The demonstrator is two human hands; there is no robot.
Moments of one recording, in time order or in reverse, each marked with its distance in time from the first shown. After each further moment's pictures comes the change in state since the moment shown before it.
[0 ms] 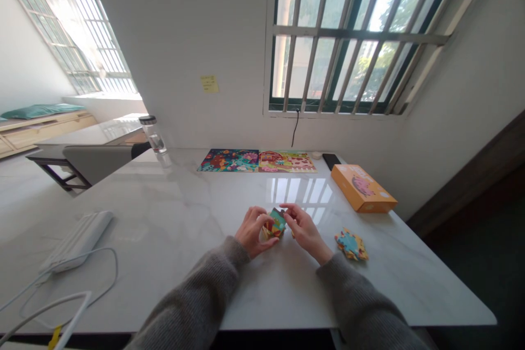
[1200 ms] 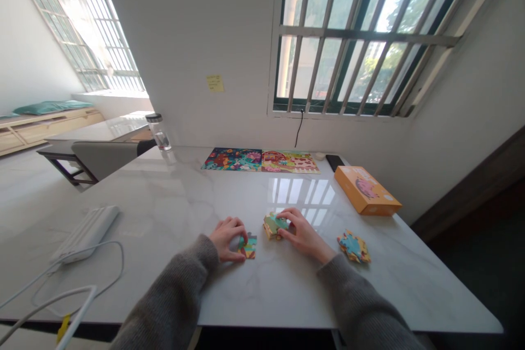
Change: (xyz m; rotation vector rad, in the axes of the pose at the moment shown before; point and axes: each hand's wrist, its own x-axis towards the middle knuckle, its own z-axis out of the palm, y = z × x) left_hand -0.046 -0.044 -0.063 0.079 -0.512 -0.260; right_hand -0.003 0.008 -0.007 -0.431 -0.206 -0.126
